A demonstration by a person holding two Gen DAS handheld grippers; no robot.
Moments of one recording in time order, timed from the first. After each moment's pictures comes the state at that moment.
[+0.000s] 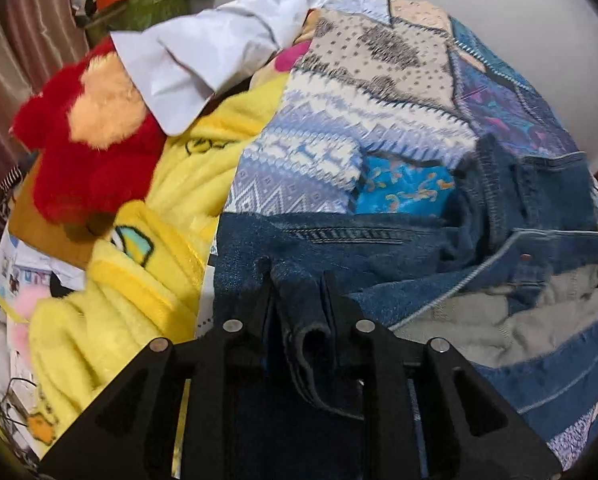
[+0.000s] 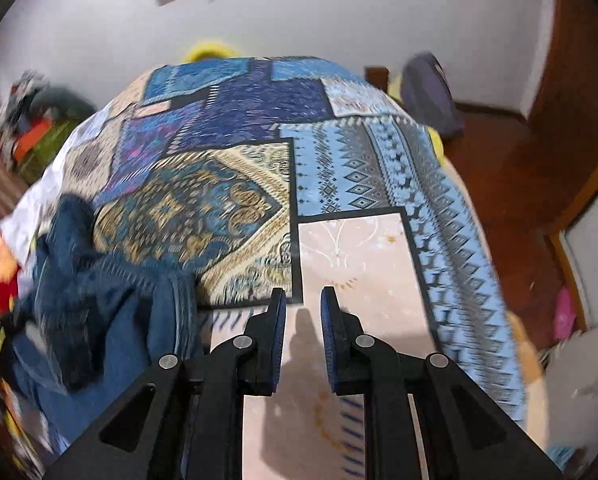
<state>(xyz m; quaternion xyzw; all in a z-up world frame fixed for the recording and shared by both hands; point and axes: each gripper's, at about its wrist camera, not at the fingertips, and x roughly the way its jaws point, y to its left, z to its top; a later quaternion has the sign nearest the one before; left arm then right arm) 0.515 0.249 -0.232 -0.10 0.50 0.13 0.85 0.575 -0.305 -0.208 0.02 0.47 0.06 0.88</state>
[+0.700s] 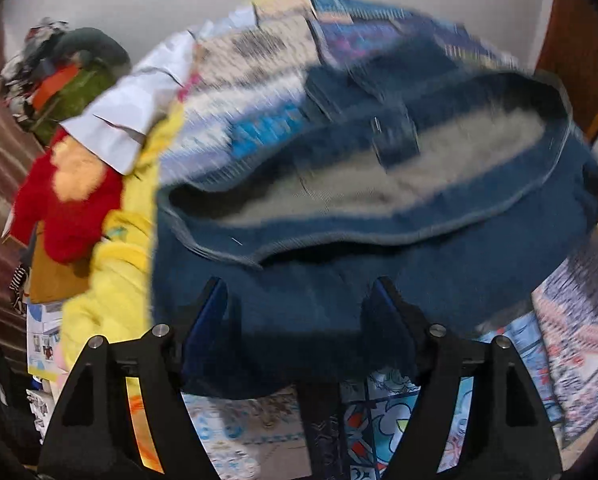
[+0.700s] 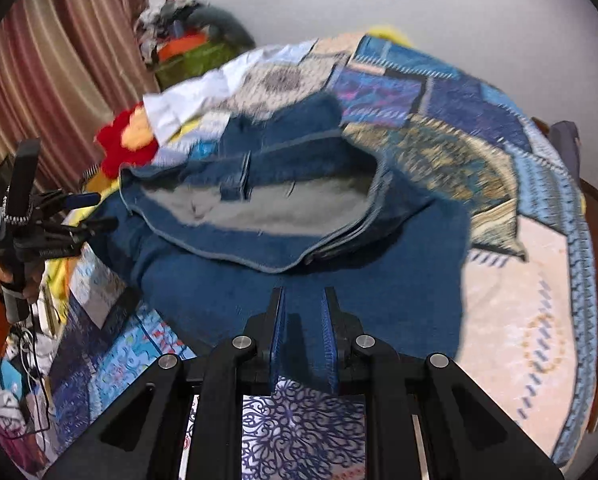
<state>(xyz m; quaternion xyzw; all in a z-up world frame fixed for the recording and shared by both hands) 0.442 0.147 -0.228 0.07 0.51 0.02 0.86 0.474 -0.145 -0.208 -0.07 0.48 0.28 0.83</state>
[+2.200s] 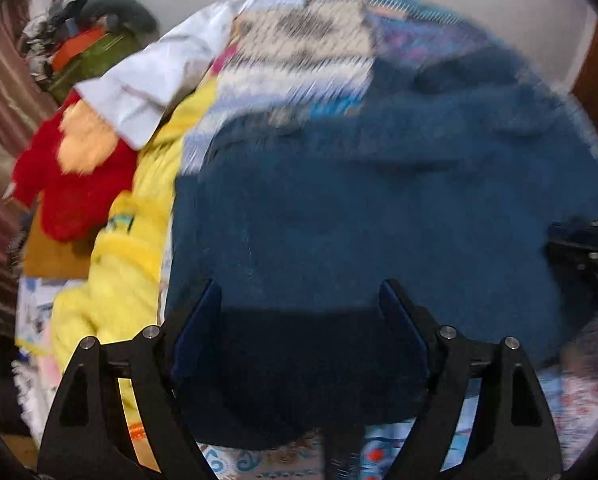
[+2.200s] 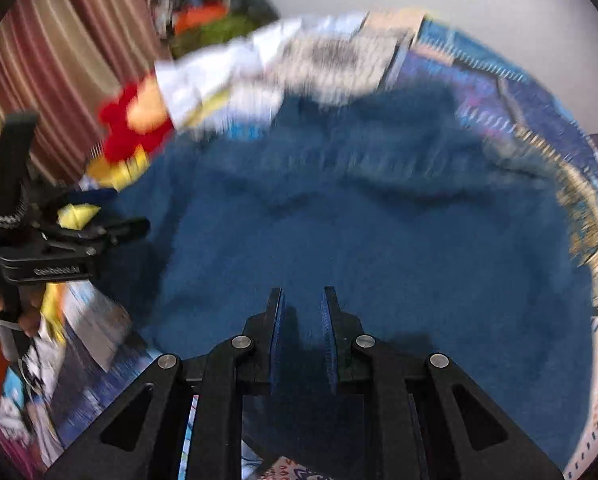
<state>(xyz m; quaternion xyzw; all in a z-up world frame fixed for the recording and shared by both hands) 0.476 0.190 -0.251 0.03 0.53 0.09 0.84 0.506 -0.027 -0.261 -0.13 0.52 0.30 0.79</state>
